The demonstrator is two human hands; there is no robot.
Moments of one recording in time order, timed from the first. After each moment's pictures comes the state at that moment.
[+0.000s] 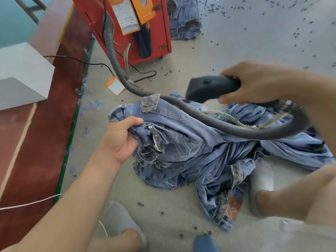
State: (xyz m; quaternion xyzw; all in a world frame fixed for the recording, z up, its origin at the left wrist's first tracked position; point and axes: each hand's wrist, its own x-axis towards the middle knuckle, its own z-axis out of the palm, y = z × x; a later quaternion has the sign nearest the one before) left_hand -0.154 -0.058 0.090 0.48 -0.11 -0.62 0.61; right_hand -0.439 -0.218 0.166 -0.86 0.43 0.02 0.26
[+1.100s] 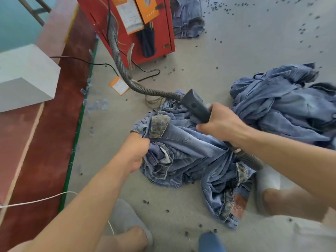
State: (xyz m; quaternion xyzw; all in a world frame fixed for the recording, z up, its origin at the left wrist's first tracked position) left_hand -0.163 -0.045 0.056 0.77 -0.16 -0.51 0.36; right_hand -0.387 -0.150 0.063 -0.72 0.58 -0.08 0.37
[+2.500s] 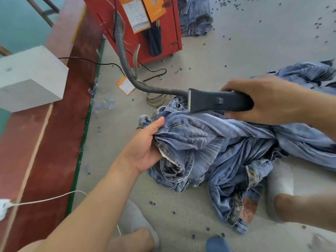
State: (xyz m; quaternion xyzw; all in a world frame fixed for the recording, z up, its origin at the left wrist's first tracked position) left_hand -0.166 -0.047 0.078 0.45 -0.12 -0.74 0.49; right_hand -0.438 -0.183 0.144 -0.91 0.34 -0.05 0.22
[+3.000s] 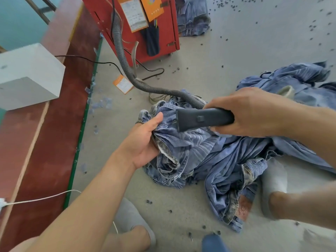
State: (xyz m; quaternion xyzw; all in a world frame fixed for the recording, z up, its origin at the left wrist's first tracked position) left_hand -0.165 -0.051 0.080 0.46 -0.16 -0.73 0.47; right_hand -0.422 -0.160 0.144 -0.92 0.31 -0.01 0.23
